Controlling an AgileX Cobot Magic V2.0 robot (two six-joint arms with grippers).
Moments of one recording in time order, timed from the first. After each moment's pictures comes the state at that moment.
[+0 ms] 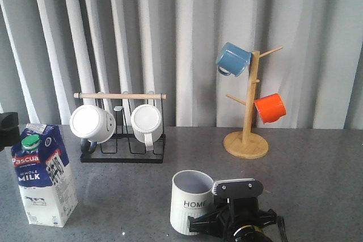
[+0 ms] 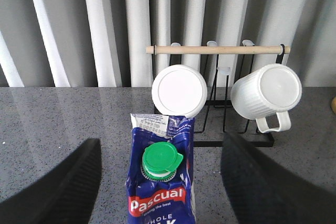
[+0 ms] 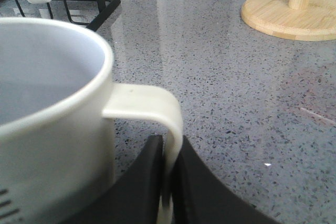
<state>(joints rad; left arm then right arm) -0.05 1.15 -0.99 0.17 0.18 -0.22 0.56 1.95 -0.90 0.60 -0.70 -0.26</state>
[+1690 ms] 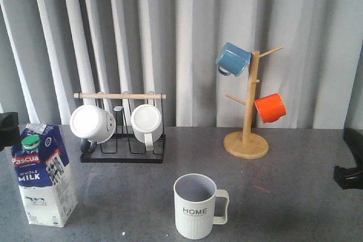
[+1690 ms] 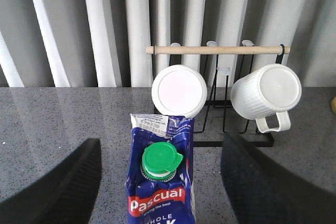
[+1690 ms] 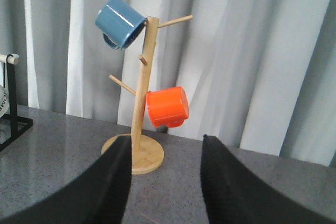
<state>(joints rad) -0.05 1.15 -0.99 0.17 0.18 -0.22 0.03 1.03 -0.69 -0.06 -0.23 -0.03</state>
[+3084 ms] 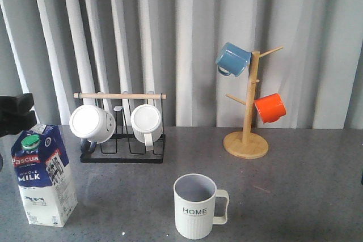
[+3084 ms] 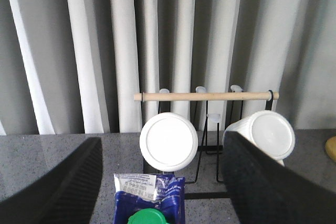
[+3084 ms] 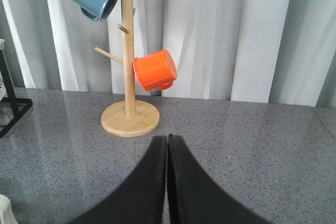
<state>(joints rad) -0.05 1.27 -1.01 0.17 -0.05 -0.22 0.00 0.91 -0.73 -0.16 0.06 0.16</state>
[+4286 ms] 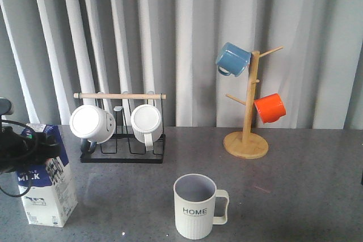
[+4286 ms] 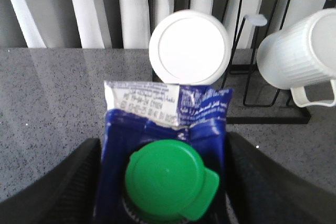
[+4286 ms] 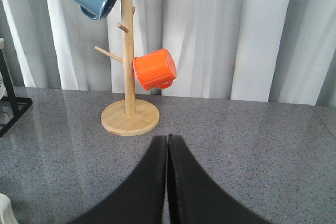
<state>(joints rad) -0.03 1.53 -1.05 0.17 0.00 -0.22 0.00 0.91 -0.73 -0.16 0.06 0.16</state>
